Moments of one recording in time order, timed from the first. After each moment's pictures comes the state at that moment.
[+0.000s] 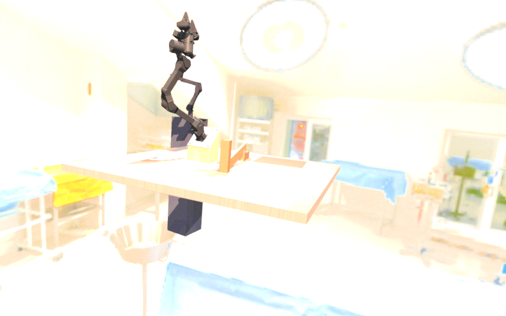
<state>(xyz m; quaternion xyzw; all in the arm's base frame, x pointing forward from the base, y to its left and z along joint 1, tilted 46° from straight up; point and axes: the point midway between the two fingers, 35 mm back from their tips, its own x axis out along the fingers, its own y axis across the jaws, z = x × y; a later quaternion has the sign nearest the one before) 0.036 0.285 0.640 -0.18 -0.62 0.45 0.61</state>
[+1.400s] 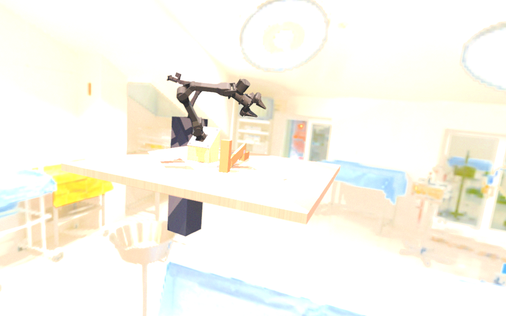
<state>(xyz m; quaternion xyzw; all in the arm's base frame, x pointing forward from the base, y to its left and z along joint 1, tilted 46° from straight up) 0.367 0.188 0.160 -0.70 0.22 0.33 0.60</state>
